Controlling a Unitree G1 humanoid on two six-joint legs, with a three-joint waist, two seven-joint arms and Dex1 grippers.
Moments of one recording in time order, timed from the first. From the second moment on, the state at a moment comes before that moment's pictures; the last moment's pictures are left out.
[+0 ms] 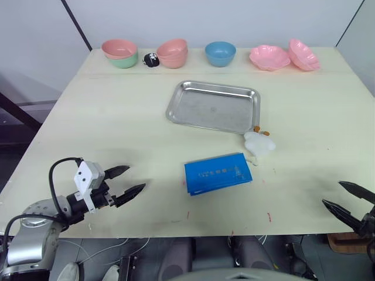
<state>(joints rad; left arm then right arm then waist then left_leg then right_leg) 0.21 0.74 0.34 -0.09 -0.47 0.20 -1.05 0.47 -0.64 -0.61 -0.16 0.60 0.15 1.15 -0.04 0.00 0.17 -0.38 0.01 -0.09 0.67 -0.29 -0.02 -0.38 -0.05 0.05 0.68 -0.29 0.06</state>
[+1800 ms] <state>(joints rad) -0.25 0.64 -0.09 0.17 -0.32 0.08 -1.29 -0.17 -0.60 0.10 -0.12 0.27 0.23 0.96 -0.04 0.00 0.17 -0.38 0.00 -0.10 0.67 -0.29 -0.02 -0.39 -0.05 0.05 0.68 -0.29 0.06</state>
